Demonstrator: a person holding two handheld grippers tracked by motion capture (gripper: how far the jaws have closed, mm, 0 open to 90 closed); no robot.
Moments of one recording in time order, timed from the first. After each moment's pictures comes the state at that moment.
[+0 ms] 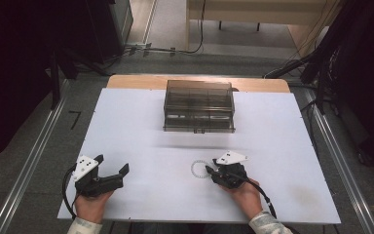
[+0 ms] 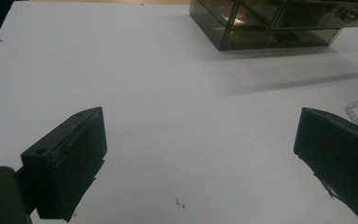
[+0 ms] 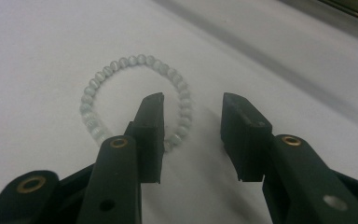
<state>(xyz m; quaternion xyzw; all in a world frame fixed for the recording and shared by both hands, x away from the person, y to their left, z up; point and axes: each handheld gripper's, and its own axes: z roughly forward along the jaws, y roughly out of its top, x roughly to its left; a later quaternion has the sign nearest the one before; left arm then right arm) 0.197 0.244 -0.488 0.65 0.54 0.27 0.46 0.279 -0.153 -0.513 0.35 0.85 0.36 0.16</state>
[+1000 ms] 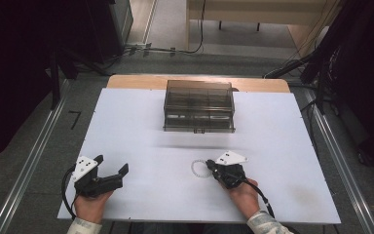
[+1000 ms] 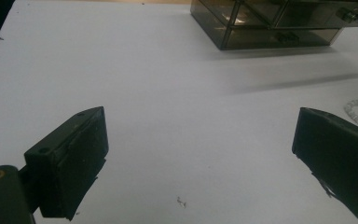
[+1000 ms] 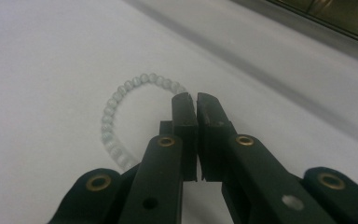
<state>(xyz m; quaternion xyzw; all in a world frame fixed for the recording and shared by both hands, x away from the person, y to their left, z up) 0.196 0.245 -0.488 0.65 0.54 0.27 0.46 0.274 -0.146 -0.508 0.34 0.84 0.39 0.17</state>
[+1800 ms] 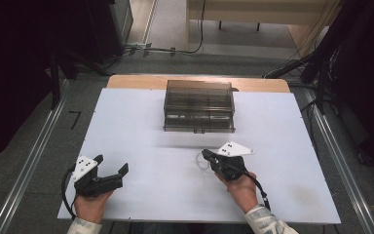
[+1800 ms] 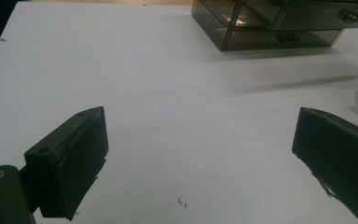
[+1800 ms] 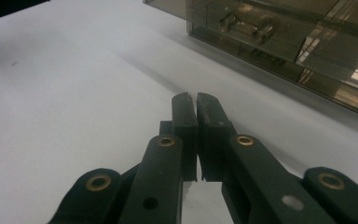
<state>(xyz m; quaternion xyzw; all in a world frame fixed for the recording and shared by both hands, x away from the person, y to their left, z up) 0.196 0.245 -0.488 0.65 0.54 0.27 0.46 0.279 -0.140 -0.470 0.34 0.81 0.45 0.17</state>
